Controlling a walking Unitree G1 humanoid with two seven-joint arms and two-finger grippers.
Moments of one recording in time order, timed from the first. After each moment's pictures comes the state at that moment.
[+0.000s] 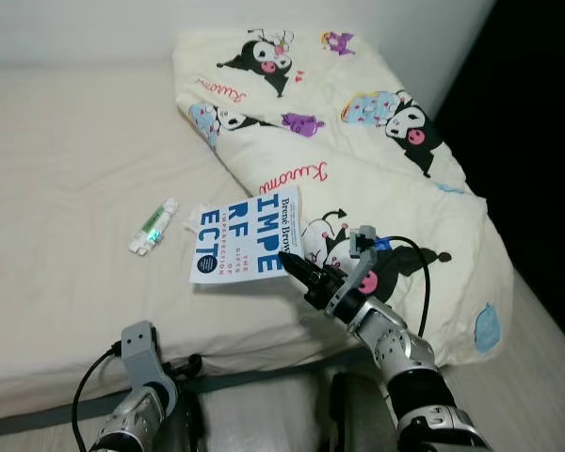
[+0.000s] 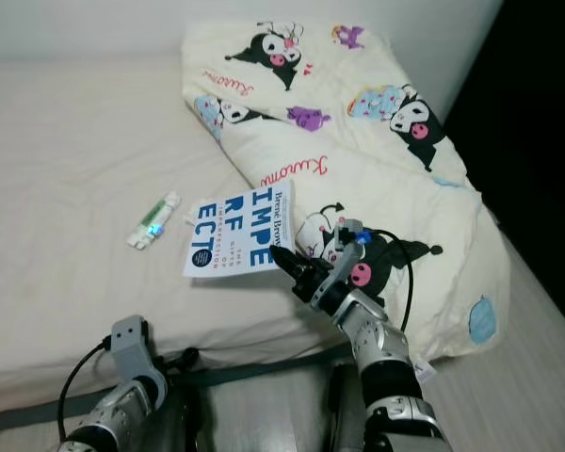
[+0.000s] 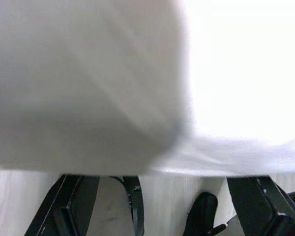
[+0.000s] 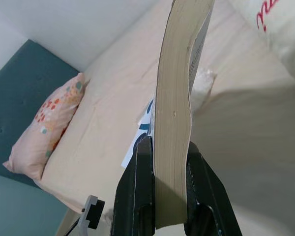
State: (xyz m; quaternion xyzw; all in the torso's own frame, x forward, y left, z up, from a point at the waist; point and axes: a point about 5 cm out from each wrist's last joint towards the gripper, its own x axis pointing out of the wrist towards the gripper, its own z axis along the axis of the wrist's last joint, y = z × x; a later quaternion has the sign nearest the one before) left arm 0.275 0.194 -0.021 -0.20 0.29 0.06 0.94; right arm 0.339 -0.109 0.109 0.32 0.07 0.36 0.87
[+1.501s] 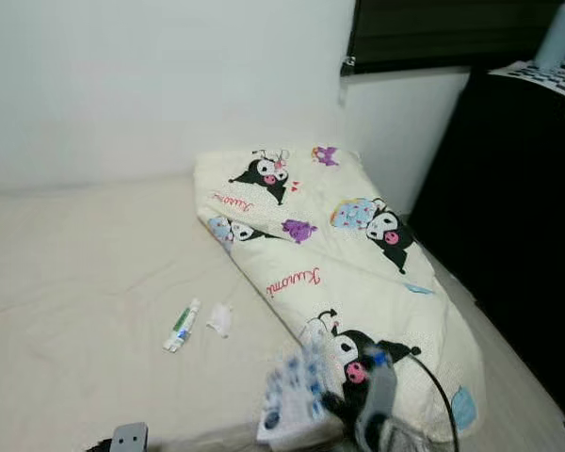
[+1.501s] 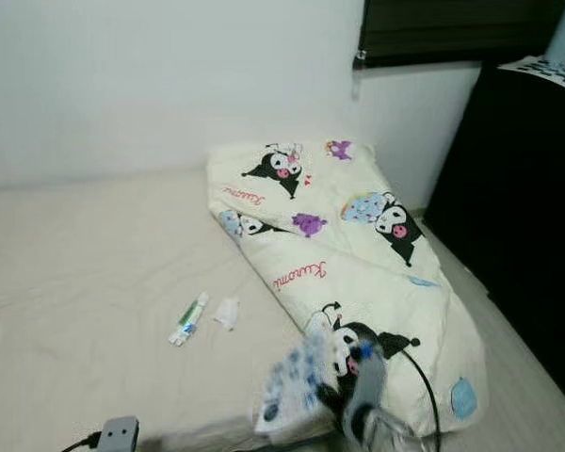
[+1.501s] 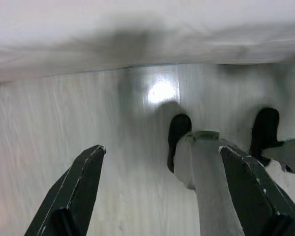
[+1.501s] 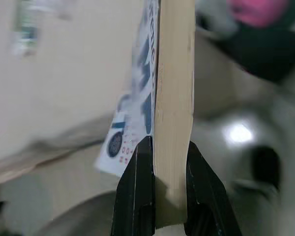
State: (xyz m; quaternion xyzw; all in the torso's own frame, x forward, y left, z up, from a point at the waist) left arm 0.166 0.207 -0.089 -0.04 0.48 0.07 0.87; right arm 0.218 -0.182 -0.060 0.22 0.40 0.07 0.89
